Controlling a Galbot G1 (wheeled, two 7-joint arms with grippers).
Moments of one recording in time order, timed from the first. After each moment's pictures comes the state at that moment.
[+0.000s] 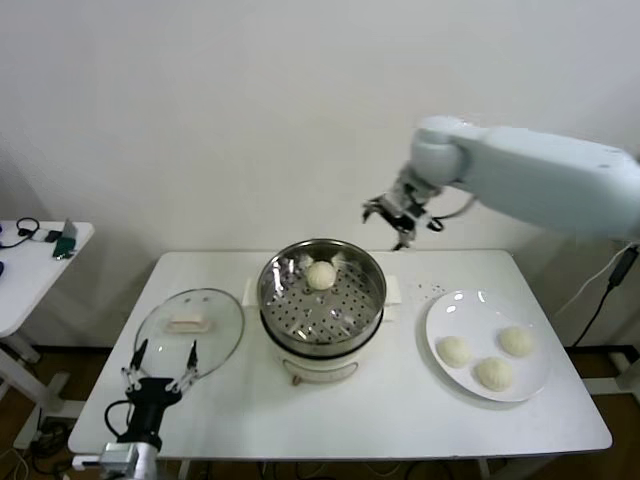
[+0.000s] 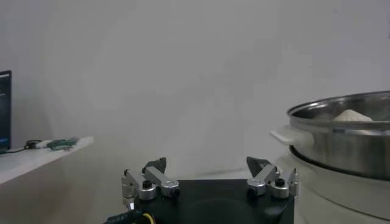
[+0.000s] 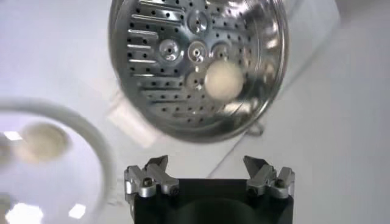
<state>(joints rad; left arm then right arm) 1.65 -1.46 -0.72 -2.00 -0.03 -0.10 0.04 0.79 0.80 -1.46 1.43 0.28 -0.12 -0.99</state>
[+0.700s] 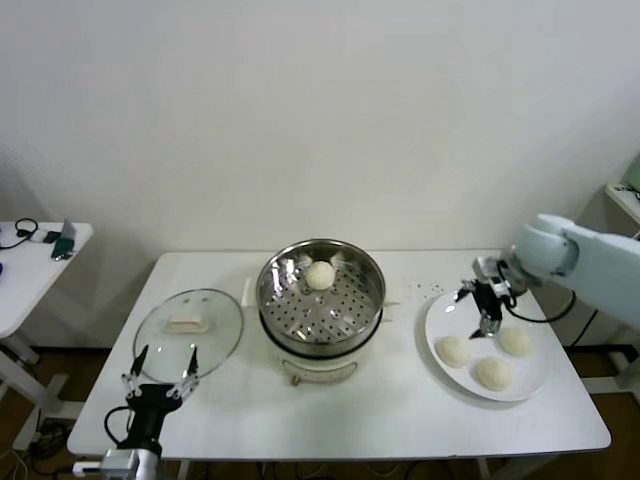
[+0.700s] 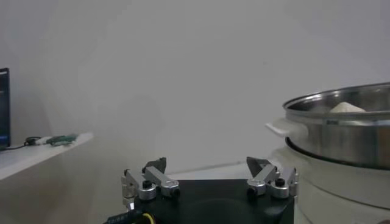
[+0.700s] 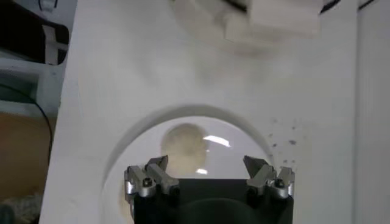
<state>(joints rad) 1.67 -1.47 -0.72 -2.00 -0.01 -0.10 0.04 0.33 0.54 -1.23 1.40 0.22 -0.27 -1.02</state>
